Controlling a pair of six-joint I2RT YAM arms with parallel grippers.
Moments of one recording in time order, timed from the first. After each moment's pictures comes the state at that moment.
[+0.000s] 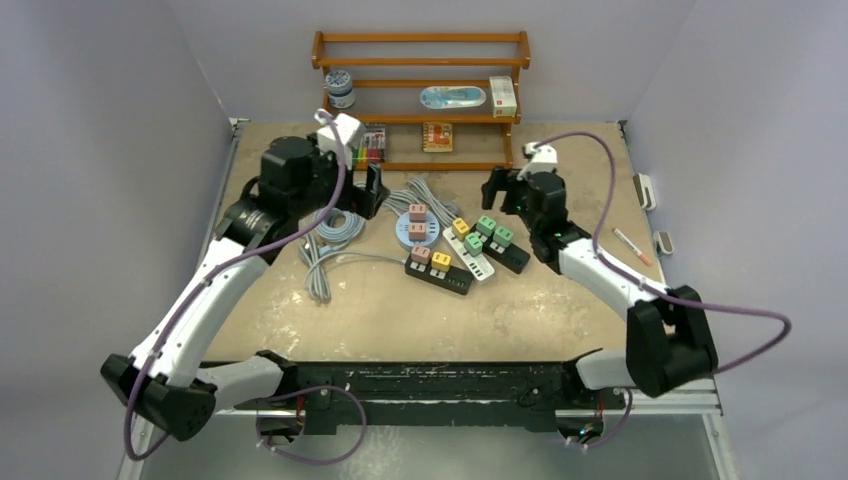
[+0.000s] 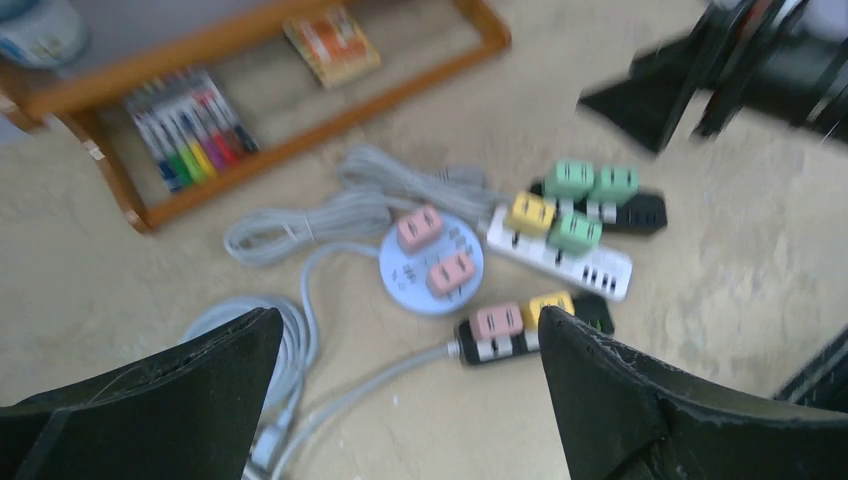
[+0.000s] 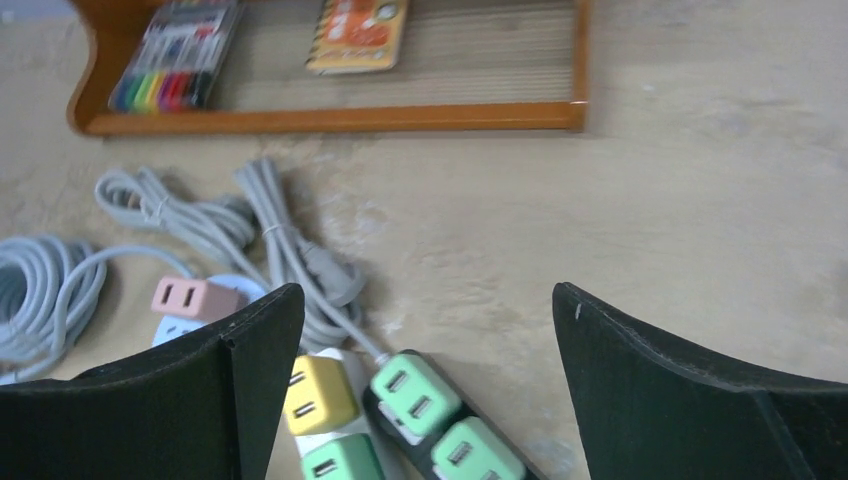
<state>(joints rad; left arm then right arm) -0.46 1.21 1.30 -0.57 0.16 -0.02 0.33 1.32 0.77 0.28 0.16 0.31</state>
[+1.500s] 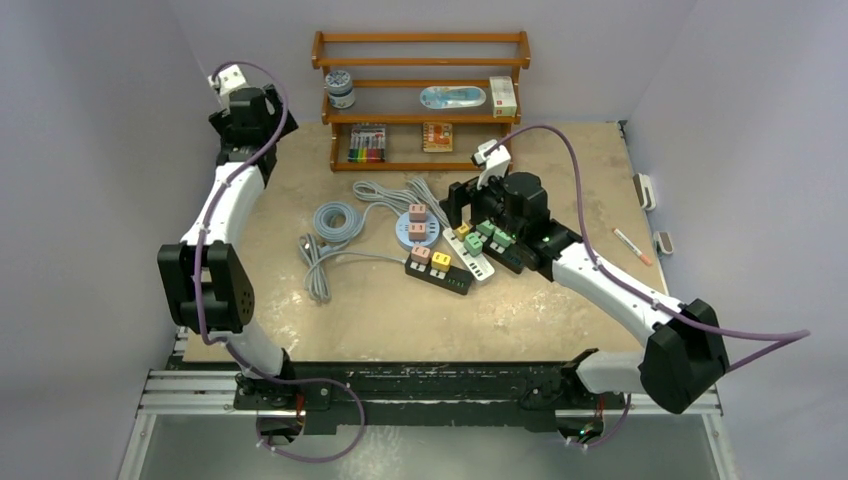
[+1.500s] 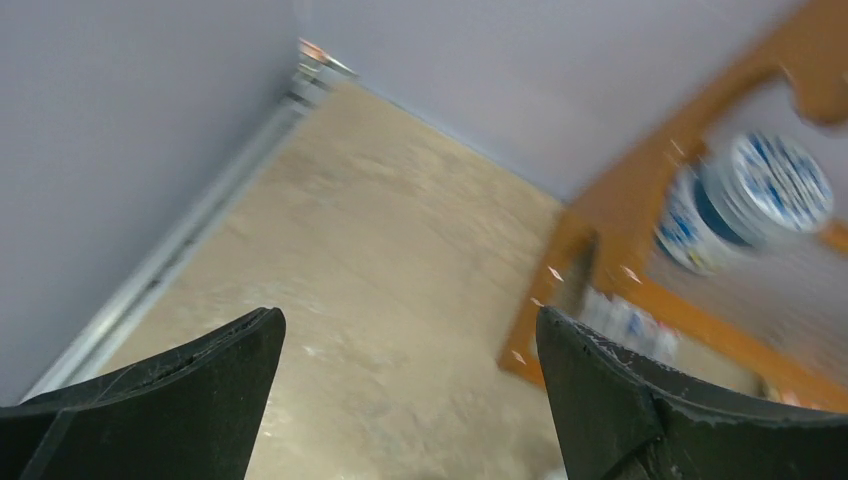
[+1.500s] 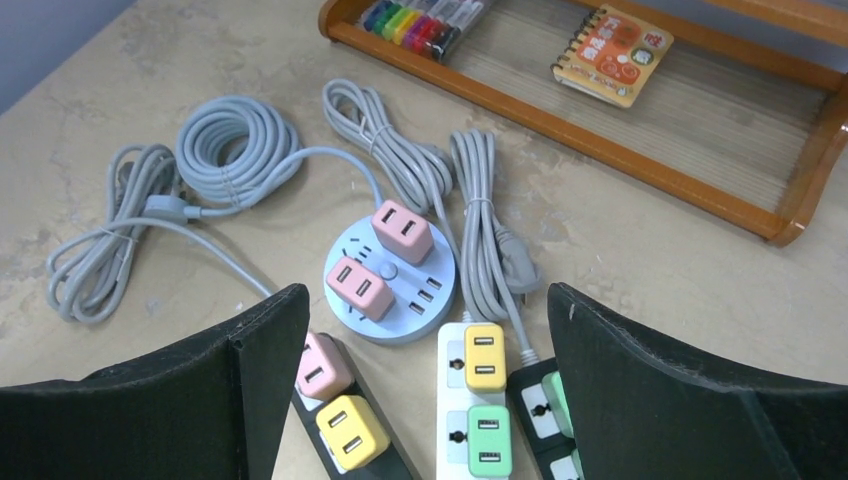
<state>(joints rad) 0.01 1.66 1.43 -0.10 -0.49 -0.38 0.58 1.29 0.94 0.11 -0.01 0.10</state>
